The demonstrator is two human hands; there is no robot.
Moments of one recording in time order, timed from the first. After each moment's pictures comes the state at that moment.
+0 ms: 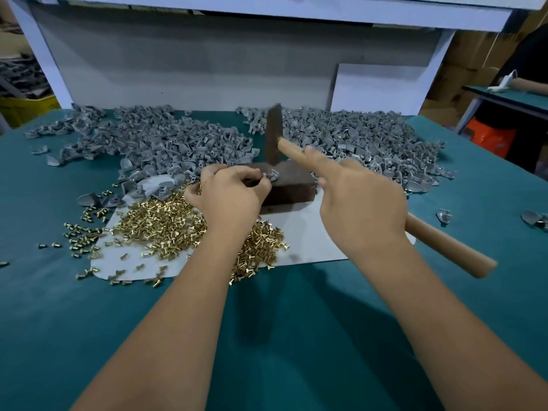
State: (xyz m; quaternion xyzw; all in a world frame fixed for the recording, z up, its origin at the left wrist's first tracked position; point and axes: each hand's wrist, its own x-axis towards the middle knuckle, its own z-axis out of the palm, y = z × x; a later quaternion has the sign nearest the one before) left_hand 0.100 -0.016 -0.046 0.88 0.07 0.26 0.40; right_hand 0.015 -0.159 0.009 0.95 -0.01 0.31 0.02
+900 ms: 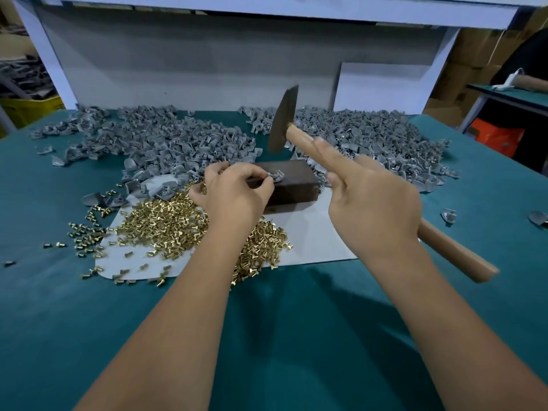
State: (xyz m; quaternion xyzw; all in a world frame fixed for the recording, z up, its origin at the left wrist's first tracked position) left_hand 0.099 -0.017 -0.048 0.87 0.03 0.26 0.42; right_hand 0.014 -0.164 0.006 0.94 -0.02 0.35 -0.04
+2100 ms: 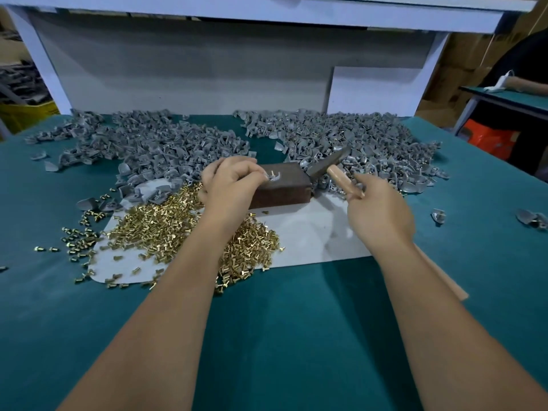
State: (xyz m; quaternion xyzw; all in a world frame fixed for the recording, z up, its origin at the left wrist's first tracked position) left_hand 0.086 -0.008 -0.028 0.80 -0.06 0.12 0.59; right_hand 0.047 -0.215 -0.025 0.93 -0.20 0.20 -0.22
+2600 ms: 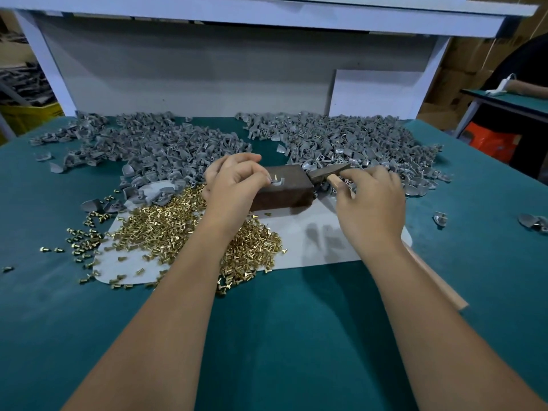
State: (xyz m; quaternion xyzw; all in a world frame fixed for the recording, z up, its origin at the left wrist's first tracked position) left_hand 0.079 -0.006 -0.022 0.78 -0.09 0.11 0.61; right_hand 0.047 -0.198 -0.024 0.92 -0.10 0.34 -0.18
